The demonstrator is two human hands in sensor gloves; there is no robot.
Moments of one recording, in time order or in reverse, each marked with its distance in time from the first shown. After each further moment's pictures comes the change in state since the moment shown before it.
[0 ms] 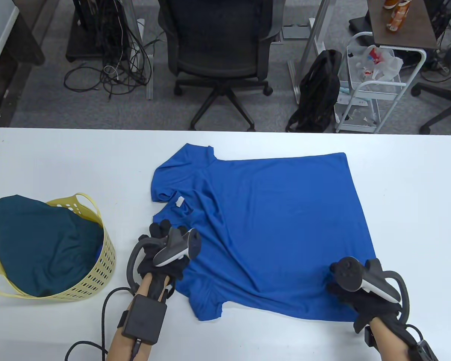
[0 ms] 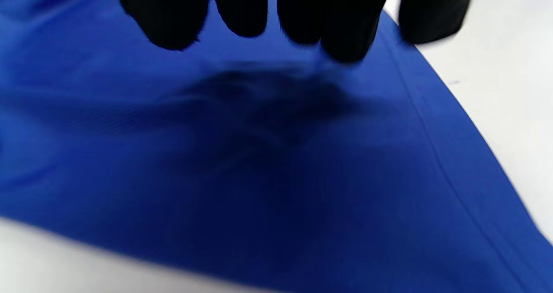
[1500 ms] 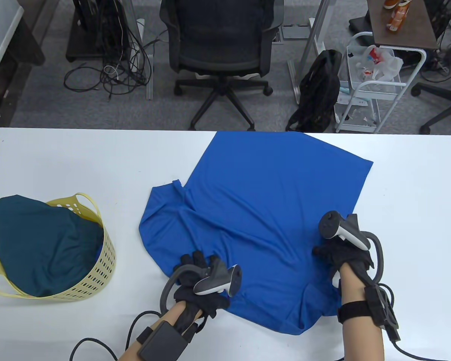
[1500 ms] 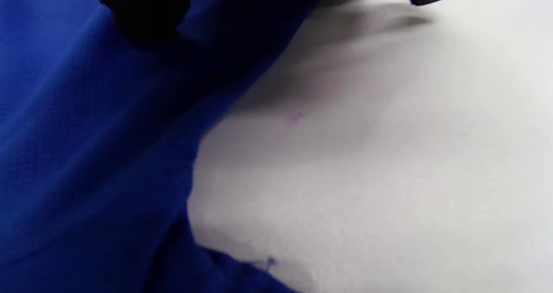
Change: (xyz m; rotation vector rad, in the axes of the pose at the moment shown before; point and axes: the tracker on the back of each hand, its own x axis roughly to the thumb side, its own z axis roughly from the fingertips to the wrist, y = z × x) left_hand 0.091 -0.025 0.032 -0.207 -0.244 -0.204; right_hand 0.010 -0.010 -0.106 0.217 0.203 -0.063
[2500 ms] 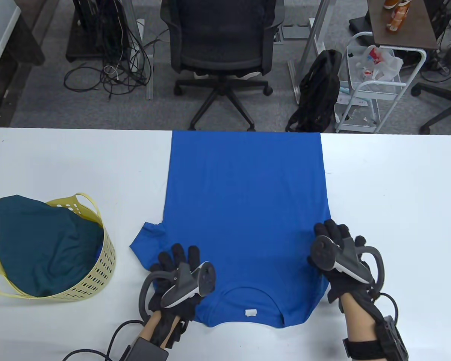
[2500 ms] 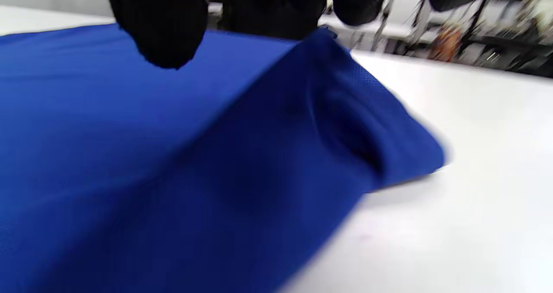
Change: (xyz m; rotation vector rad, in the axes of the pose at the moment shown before) left_hand -0.023 -0.005 0.025 0.246 0.144 0.187; right_hand 0.050 -0.011 0.063 -0.292 -0.250 0.175
